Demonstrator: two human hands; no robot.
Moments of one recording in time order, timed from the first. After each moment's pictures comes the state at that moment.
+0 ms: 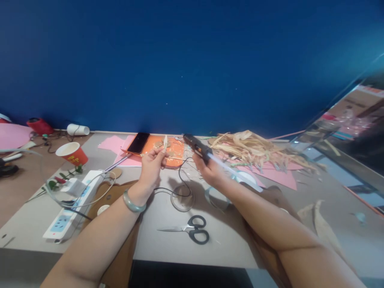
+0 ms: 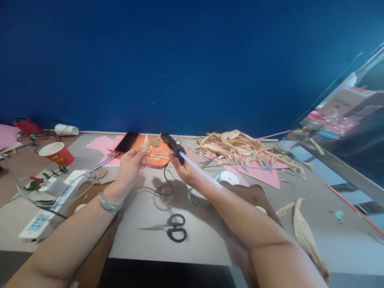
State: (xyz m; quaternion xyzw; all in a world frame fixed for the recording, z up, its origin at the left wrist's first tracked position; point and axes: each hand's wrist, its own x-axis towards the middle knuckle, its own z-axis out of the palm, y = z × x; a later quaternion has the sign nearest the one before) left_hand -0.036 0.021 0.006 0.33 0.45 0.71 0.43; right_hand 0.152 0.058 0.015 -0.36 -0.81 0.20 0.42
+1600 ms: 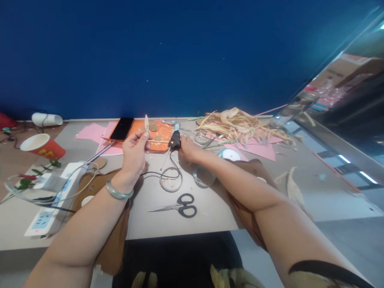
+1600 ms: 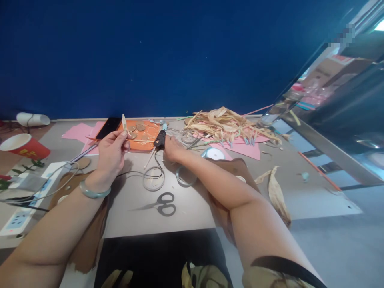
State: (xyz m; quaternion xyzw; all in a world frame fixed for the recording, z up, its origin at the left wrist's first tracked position) left_hand -0.038 0.018 0.005 0.36 0.42 0.73 0.40; right_hand 0.140 0.095 -0.031 -0.54 -0.83 0.12 0.01
